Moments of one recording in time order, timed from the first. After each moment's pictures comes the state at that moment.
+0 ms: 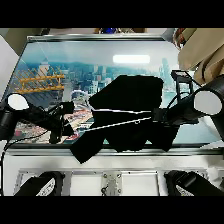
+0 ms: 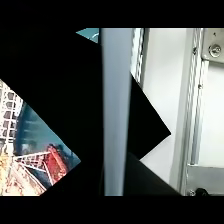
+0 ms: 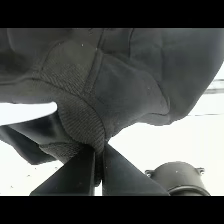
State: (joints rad) left arm -0.02 -1.01 0.94 1.02 -1.64 -0.20; right arm 0.53 -1.00 1.38 -1.61 1.77 2.17
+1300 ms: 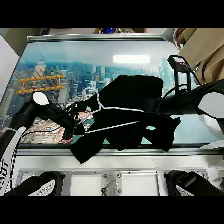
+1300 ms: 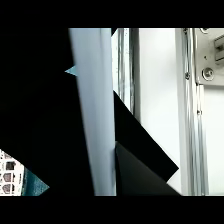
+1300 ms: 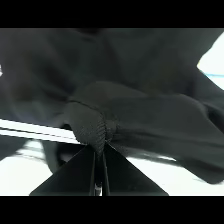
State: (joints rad) left arm -0.12 -1.21 0.94 0.92 -1.56 -0.11; right arm 0.53 -0.98 1.38 -1.50 1.45 2.05
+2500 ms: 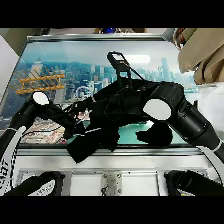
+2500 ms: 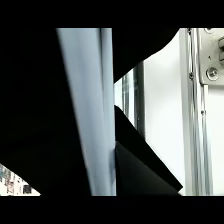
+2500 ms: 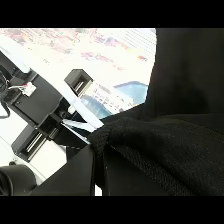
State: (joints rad) left arm -0.12 -1.22 0.94 0.91 -1.55 -0.10; right arm 0.81 -1.20 1.48 -1.32 1.04 1.97
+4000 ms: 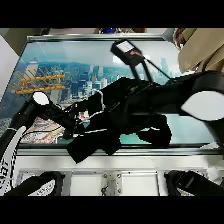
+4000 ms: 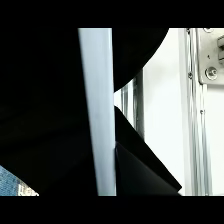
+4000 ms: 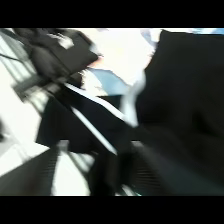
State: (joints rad) left arm -0.12 -1.22 0.94 0.91 -1.55 -0.10; right arm 0.71 -1.08 1.58 -1.27 1.28 1.55
